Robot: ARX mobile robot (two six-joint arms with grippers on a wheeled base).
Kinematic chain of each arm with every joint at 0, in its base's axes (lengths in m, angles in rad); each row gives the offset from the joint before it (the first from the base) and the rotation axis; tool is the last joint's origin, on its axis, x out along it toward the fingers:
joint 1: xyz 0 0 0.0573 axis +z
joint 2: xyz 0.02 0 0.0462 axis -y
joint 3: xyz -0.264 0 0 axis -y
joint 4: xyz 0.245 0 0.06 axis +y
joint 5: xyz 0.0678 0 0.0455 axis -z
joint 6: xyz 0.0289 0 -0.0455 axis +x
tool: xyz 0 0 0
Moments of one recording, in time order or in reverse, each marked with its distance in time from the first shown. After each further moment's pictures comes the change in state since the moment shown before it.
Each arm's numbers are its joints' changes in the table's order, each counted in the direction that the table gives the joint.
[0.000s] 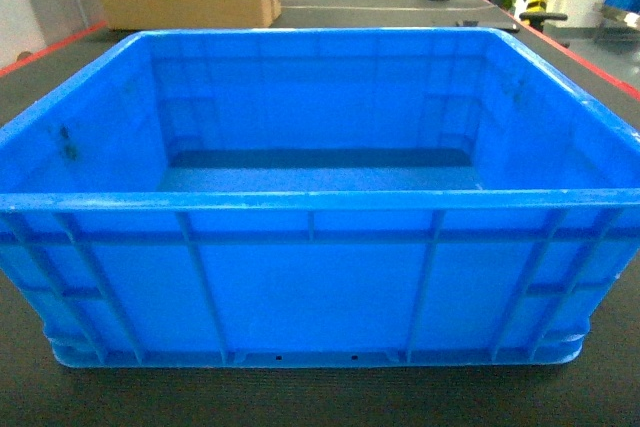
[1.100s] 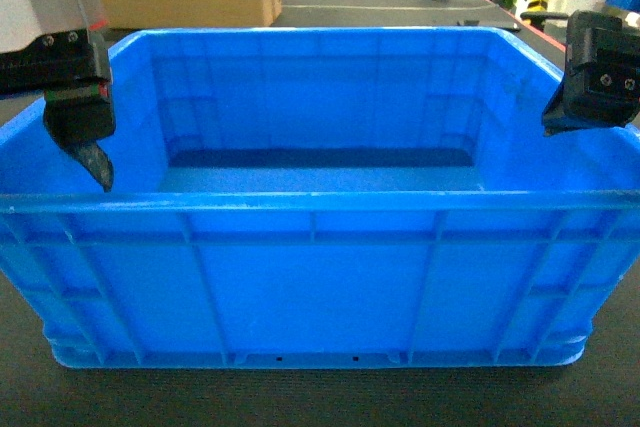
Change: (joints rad) left arm 0.011 -1.089 0.770 0.269 0.299 -0.266; right arm -0.030 -1.019 0.845 0.414 -0.512 0.262
